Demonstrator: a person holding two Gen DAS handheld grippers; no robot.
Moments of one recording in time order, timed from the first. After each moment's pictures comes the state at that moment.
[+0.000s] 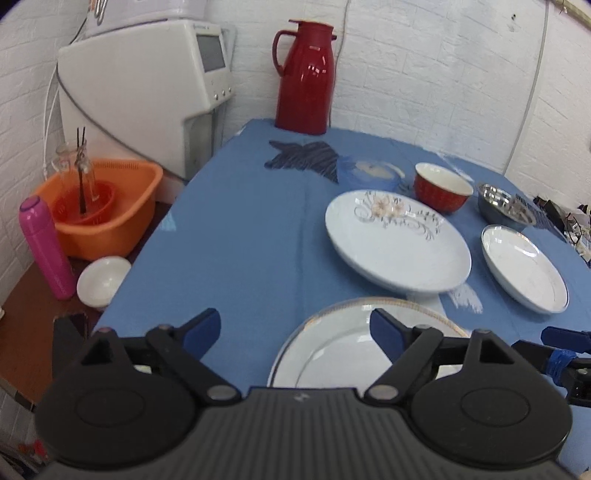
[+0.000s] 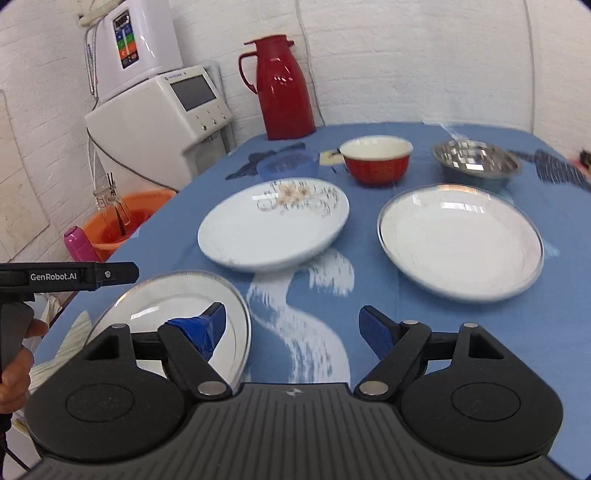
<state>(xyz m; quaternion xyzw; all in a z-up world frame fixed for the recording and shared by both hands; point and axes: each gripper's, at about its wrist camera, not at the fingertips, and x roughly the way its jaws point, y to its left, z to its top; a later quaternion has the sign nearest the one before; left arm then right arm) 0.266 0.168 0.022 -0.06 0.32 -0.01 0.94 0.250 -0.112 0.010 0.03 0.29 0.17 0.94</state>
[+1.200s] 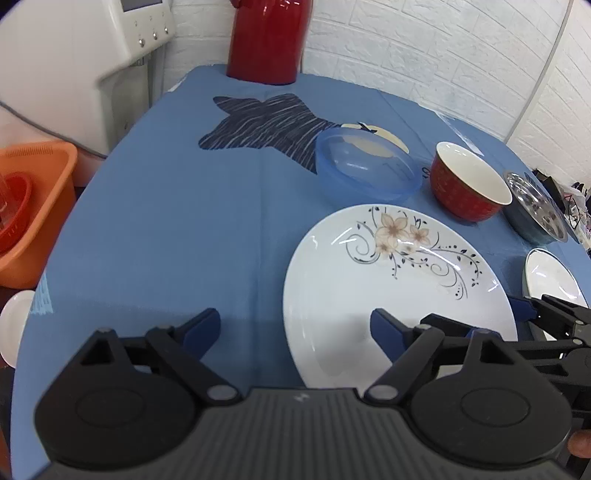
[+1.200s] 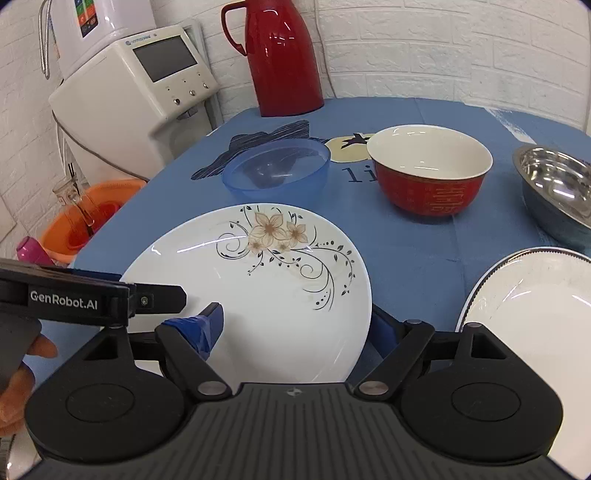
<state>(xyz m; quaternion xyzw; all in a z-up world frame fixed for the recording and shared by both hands) 0.443 0.165 -0.017 -0.07 0.43 -0.08 0.90 0.408 -0.079 -0.024 0.02 0.36 0.18 0.92</state>
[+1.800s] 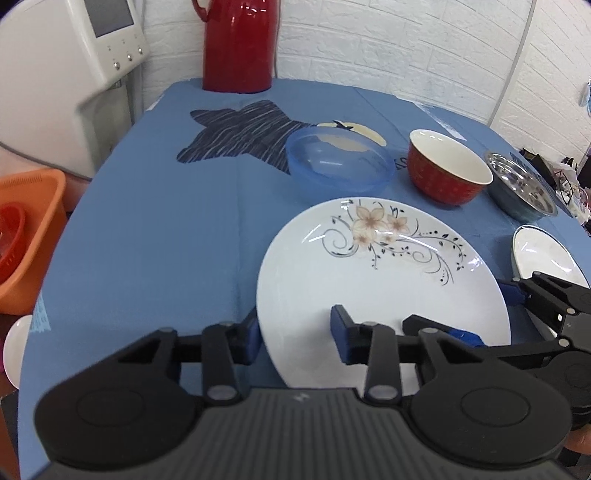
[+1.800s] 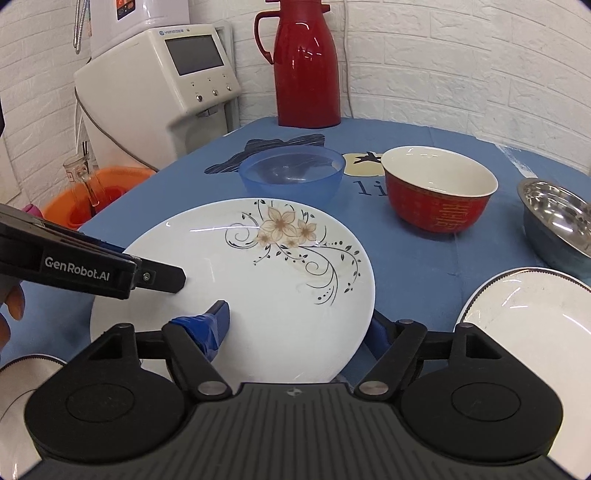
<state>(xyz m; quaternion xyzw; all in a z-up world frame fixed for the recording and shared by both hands) 0.436 0.150 -0.014 -0.03 0.41 -0.10 0.90 0.392 -0.076 -0.030 -0.03 0.32 0.19 0.93</state>
